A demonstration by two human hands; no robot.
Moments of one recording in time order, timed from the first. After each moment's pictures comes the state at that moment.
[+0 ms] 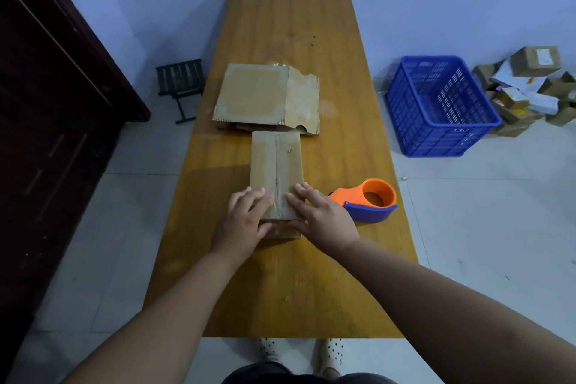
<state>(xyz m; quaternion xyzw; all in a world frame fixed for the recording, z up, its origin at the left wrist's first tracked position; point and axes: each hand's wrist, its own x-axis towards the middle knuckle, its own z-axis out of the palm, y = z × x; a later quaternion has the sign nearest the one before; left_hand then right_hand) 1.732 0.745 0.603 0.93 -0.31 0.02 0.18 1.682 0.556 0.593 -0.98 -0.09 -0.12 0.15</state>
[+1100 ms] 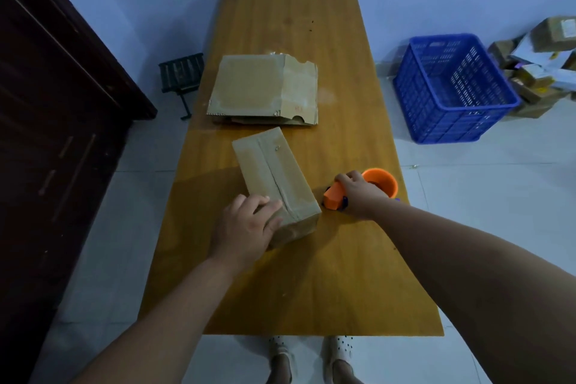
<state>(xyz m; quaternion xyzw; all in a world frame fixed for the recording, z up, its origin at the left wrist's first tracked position) 1.714 0.725 0.623 0.93 -0.33 0.03 0.14 1.713 0.464 0.579 -0.95 0.12 0.26 0.10</state>
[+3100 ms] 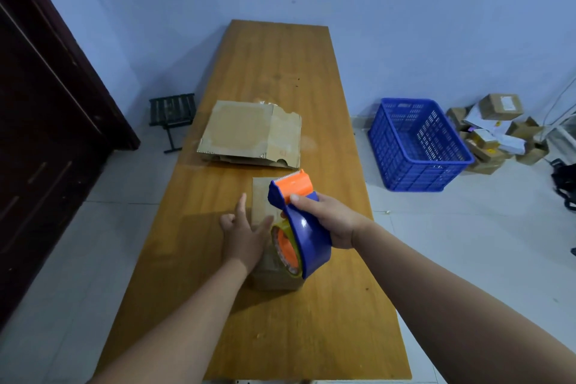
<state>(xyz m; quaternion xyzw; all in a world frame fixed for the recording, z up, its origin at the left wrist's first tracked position) 1.731 0.672 0.639 0.87 0.04 -0.15 0.47 1.699 0.505 0.708 -0.61 0.11 0.27 0.74</state>
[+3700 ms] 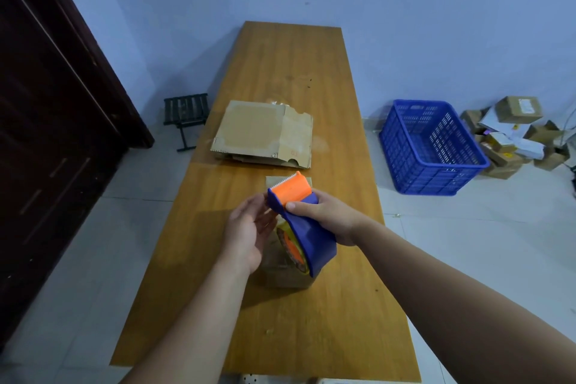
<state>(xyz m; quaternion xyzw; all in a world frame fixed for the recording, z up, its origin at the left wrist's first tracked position) 1.729 0.681 0.675 0.53 0.17 -0.19 0.81 1.704 0.520 0.717 -0.68 0.05 0.26 0.68</state>
